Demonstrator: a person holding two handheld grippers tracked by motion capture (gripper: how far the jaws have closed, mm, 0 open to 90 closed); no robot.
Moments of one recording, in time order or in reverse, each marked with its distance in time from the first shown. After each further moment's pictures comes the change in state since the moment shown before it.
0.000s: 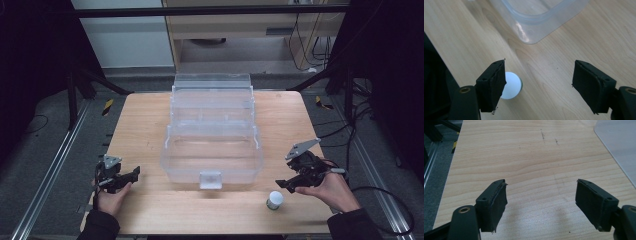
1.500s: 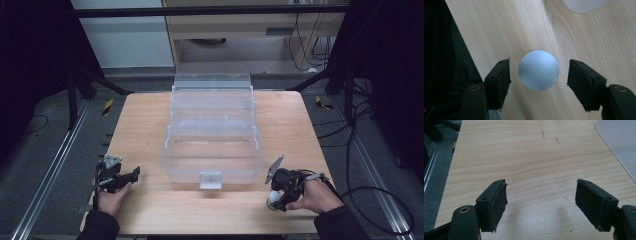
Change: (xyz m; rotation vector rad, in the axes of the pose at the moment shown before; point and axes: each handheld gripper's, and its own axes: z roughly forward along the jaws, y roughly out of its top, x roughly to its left) left arm 0.000 0.001 0.001 0.012 0.002 0.011; right arm 0.030 -0.001 0.052 0.314 0.117 -0.245
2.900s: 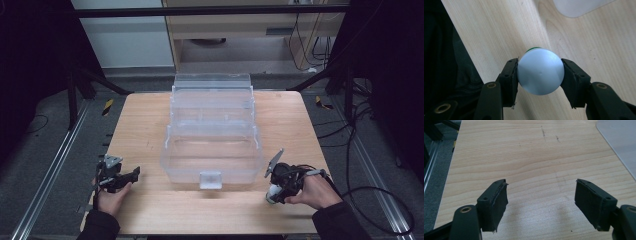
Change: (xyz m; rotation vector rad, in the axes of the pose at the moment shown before) left arm 0.000 0.000 0.001 0.009 0.003 0.001; right arm -0.006 0.008 -0.012 -0.007 0.004 0.048
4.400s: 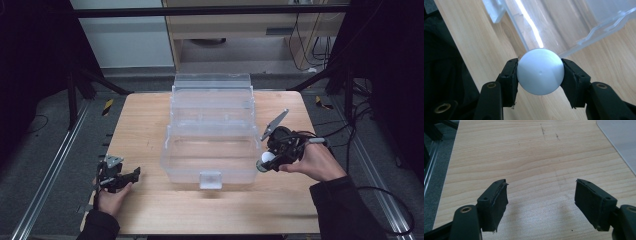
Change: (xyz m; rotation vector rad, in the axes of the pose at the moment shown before) left arm -0.001 0.000 0.002 0.010 0.002 0.012; right arm -0.019 0.053 -0.090 -0.171 -0.063 0.027
